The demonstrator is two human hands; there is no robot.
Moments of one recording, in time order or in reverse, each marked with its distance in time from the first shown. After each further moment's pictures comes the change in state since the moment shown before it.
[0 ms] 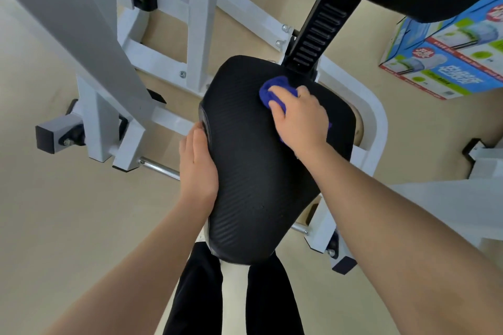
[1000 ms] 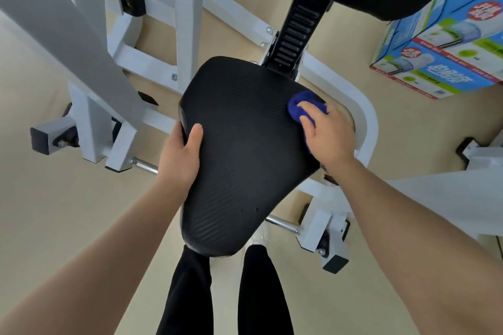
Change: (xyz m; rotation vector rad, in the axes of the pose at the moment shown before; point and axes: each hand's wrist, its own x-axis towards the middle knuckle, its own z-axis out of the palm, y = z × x) left_hand -0.001 0.012 0.007 0.190 -0.047 -0.046; right_hand -0.032 0.092 -0.013 0.002 0.001 0.047
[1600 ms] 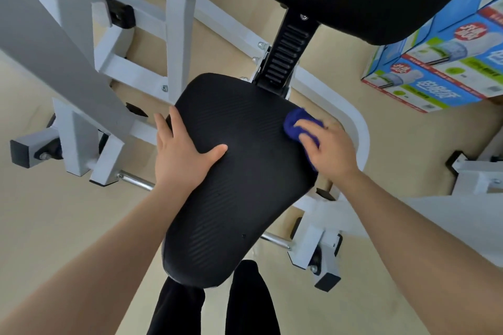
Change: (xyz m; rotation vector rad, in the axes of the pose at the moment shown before) left_hand 0.026 0.023 0.022 0.508 0.086 0.194; right_hand 0.014 0.030 -0.001 0.157 -0.009 -0.135
